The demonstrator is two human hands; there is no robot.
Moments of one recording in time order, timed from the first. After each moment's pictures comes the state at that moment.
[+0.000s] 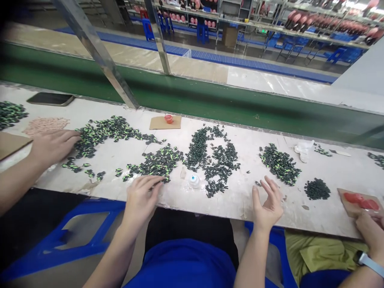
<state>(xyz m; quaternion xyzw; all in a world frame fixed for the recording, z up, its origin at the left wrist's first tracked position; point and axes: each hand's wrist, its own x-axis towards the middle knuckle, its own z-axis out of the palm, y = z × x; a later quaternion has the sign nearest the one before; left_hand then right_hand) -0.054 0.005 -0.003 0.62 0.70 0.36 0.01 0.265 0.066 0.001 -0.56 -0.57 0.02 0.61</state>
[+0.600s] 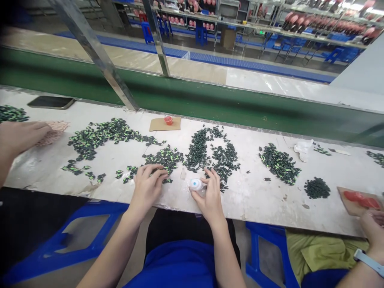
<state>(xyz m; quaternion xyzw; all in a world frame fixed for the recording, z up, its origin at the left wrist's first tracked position) -0.061 0.036 -0.001 0.65 0.66 0.37 -0.04 0.146 0.054 0.000 -0.48 -0.71 0.29 0.42</state>
